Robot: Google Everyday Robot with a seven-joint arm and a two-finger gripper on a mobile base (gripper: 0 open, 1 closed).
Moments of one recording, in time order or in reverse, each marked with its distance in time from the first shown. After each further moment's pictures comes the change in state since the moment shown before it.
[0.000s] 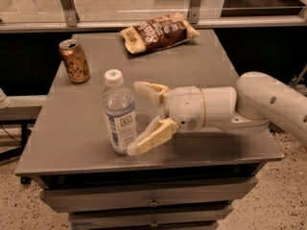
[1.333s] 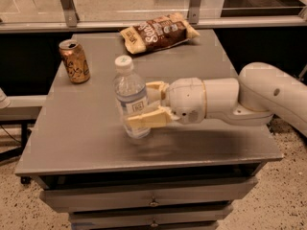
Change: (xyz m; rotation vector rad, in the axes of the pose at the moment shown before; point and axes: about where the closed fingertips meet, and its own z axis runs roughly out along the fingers) arm -0.010 -0.015 -0.003 0.033 0.024 -0.044
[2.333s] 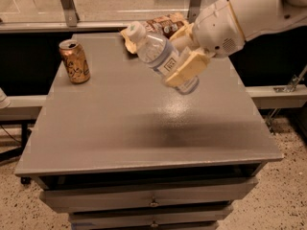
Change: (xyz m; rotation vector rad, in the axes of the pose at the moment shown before) arm -0.054 -0.068 -0.082 0.016 0.525 -0.228
